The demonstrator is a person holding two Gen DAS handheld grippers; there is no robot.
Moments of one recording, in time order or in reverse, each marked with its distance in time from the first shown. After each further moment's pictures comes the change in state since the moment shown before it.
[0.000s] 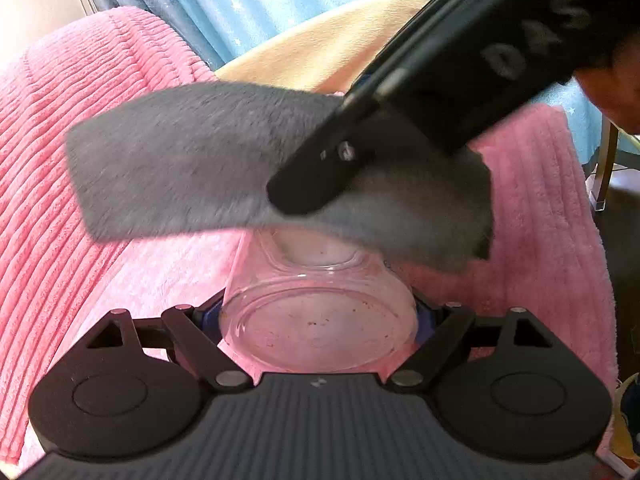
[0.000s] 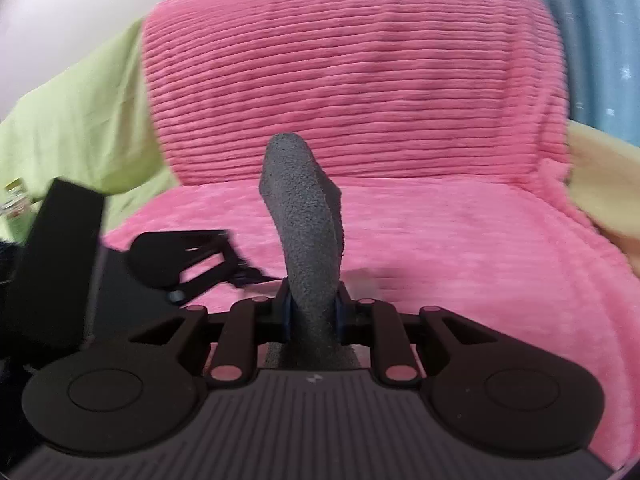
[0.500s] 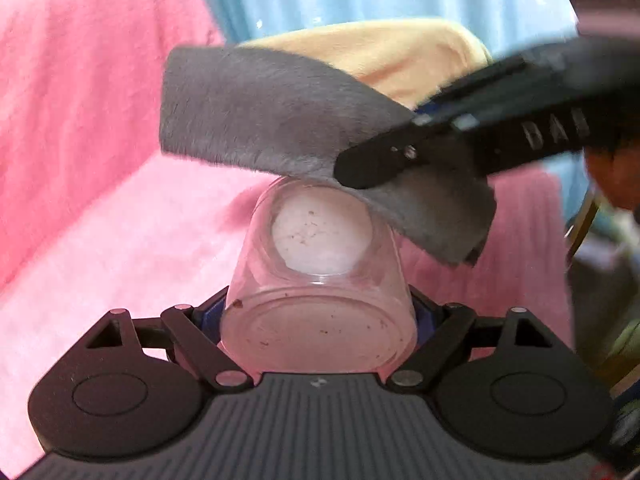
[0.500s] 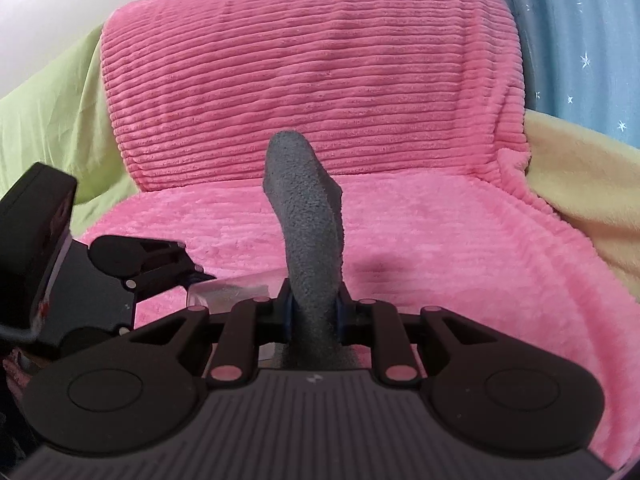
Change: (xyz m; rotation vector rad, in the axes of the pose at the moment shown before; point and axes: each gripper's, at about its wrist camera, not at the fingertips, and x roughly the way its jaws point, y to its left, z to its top) left arm -0.007 0.019 -0.006 -0.177 -0.006 -0.106; right arm -0.006 -0.014 -0.002 0.055 0.002 -0.036
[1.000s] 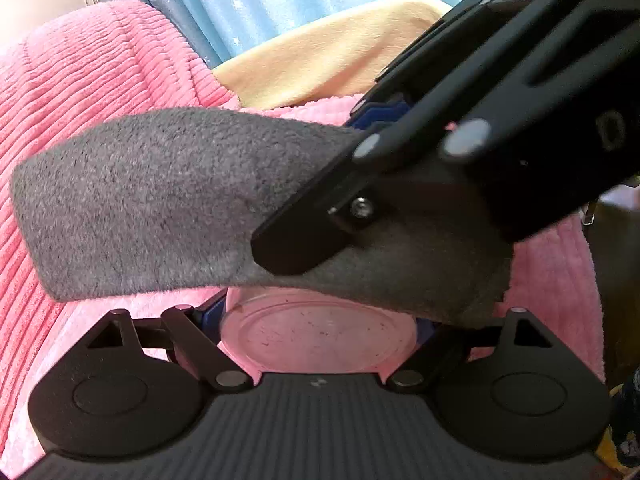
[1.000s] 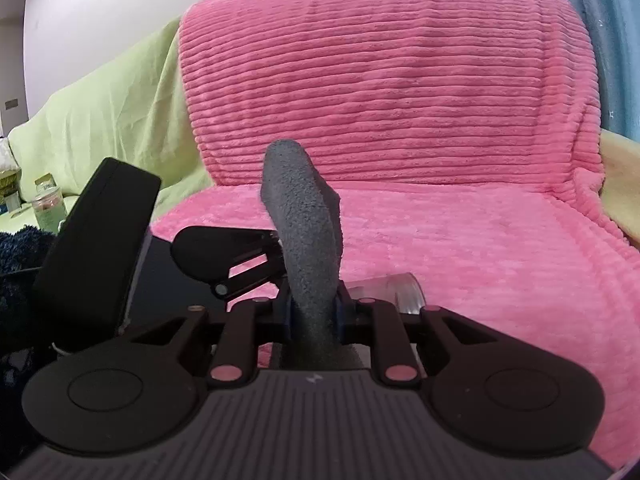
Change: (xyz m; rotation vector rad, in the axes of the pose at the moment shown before) left arm -0.018 -0.033 -0.015 0.133 -0.002 0.056; right arm 0.006 0.024 0.001 -0.088 -0.016 0.174
